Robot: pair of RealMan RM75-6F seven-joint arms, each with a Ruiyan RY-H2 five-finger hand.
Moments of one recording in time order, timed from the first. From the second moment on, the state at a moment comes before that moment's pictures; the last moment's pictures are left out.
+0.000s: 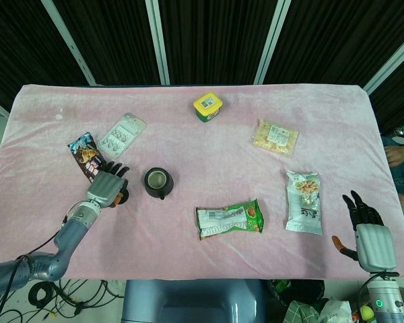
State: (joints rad) left arm -0.78 -1.48 -0.04 -1.36 0.97 0.83 0.51; right arm 0.08 -1.18 0.06 -1.70 -1.45 1.44 -0.12
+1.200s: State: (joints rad) left arm -0.93 -1.43 -0.23 -1.43 0.85 0.76 0.44; right arm 0.08 -1.18 0.06 -1.70 -1.43 1.43 -0.12
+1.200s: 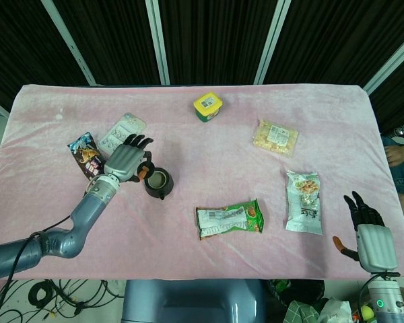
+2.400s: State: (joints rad) left arm -1.07 -1.54 -0.15 -1.38 0.62 0.77 0.60; right arm 0.08 -1.18 0.07 -1.70 -1.43 1.44 -0.10
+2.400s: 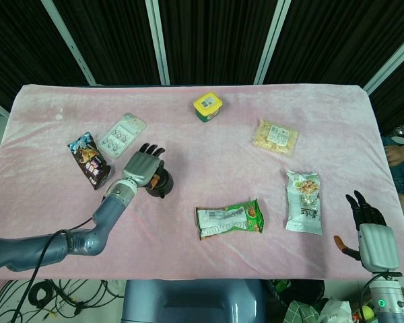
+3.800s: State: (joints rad) left arm -1.01 -1.41 -0.17 -1.53 0.73 0.84 0.44; right arm 0.08 -1.18 0.07 -1.71 -1.42 1.43 -0.11
